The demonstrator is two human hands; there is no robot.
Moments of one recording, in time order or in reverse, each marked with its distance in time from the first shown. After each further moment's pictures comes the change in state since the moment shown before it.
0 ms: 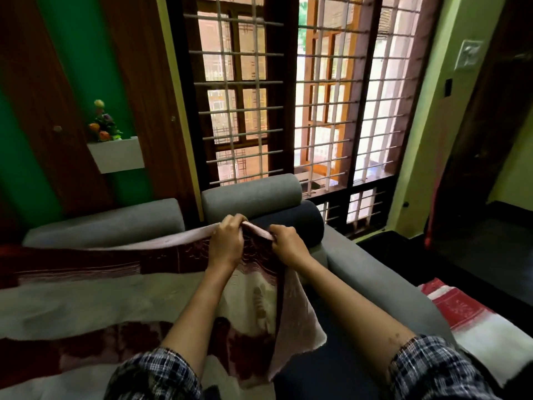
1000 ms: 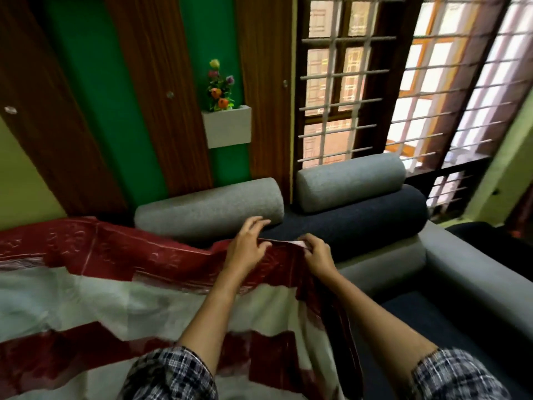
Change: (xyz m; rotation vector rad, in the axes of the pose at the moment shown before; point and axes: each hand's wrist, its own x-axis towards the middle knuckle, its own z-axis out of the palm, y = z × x) left_hand 0.019 -0.290 -0.115 0.065 -0.304 -0.128; right_hand 0.074 -0.142 0.249 0.337 -0.017 0.205
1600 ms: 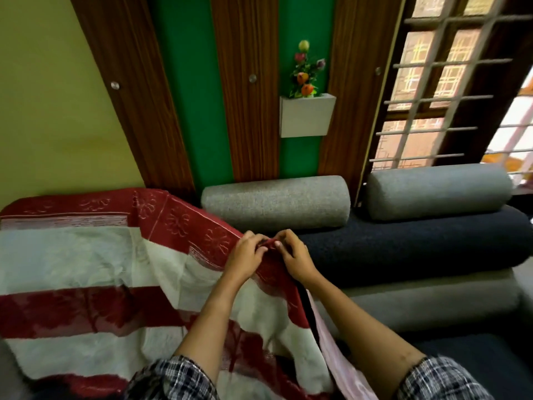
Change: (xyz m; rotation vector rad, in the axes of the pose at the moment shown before) left_hand -0.030 -0.113 -0.043 -0.028 0.018 -0.252; right_hand 0.008 -0.075 0.143 0.253 -0.299 -0.354
